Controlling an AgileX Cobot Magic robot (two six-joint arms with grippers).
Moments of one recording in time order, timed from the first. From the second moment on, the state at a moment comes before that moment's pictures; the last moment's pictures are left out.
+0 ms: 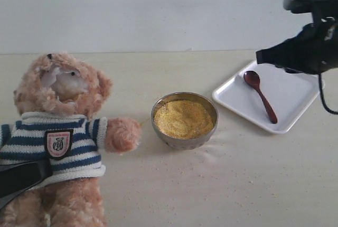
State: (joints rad) left arm 0.37 1.11 -0.03 -1.69 1.15 1.67; right arm 0.25 1.48 -0.87 -0.04 0.16 0.10
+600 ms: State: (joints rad) left arm 0.37 1.11 -0.03 -1.69 1.15 1.67; right arm 0.24 0.55 -0.36 0.01 0.19 0.21
